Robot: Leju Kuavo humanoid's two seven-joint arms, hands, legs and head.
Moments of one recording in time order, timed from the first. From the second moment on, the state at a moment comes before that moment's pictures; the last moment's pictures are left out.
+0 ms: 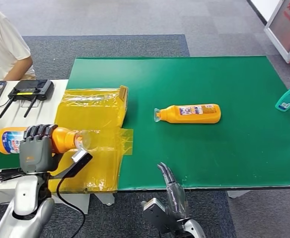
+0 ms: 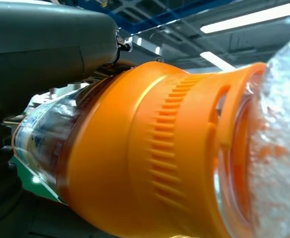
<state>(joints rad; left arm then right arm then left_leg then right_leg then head) -0.08 0.11 -0.15 -1.56 -1.56 0.39 0.20 0.10 -0.04 0.62 -1.45 0.66 -0.53 -0.34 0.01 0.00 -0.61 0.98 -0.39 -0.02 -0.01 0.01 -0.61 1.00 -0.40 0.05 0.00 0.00</state>
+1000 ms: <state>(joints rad) -0.55 -0.08 -0.41 -0.74 -1.26 0.24 -0.05 -0.01 0.05 0.60 -1.49 0.52 -0.34 -0.45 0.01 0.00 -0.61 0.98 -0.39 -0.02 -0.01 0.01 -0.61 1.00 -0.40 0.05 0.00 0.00</state>
